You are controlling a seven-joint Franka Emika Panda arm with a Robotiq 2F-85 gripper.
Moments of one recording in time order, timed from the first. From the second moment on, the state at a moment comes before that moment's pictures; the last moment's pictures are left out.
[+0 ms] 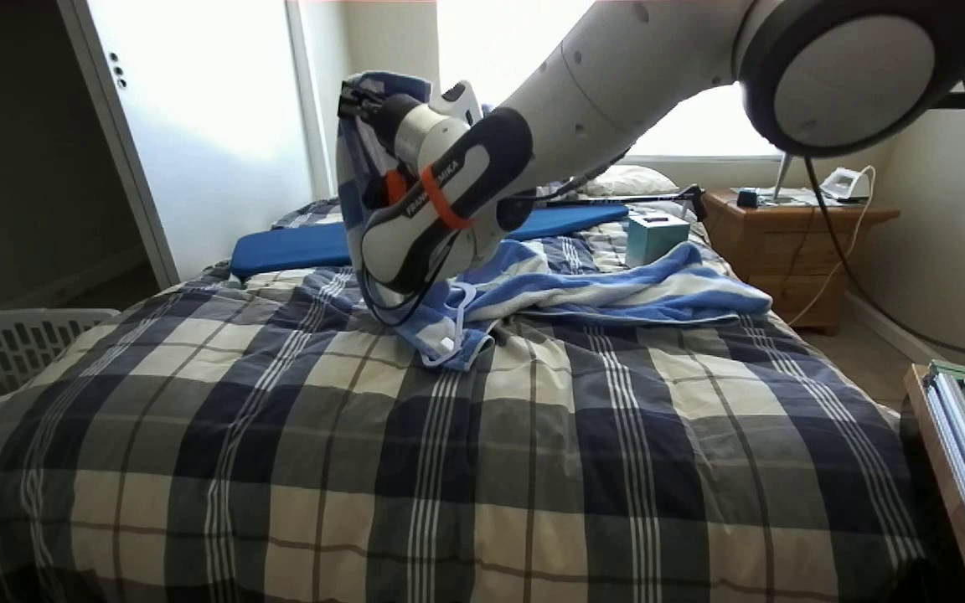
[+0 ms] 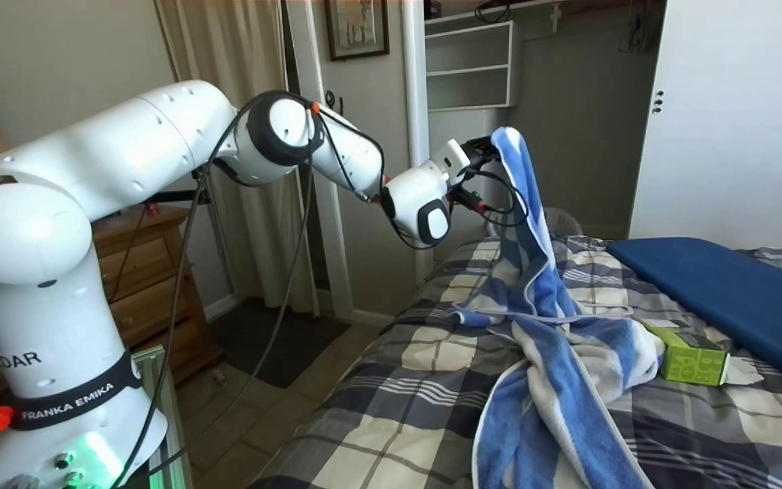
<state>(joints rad) 0.32 1.20 -0.36 -1.18 0.51 4.22 0.09</state>
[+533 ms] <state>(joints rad) 0.33 1.42 -0.36 -0.86 0.61 4.15 0.03</state>
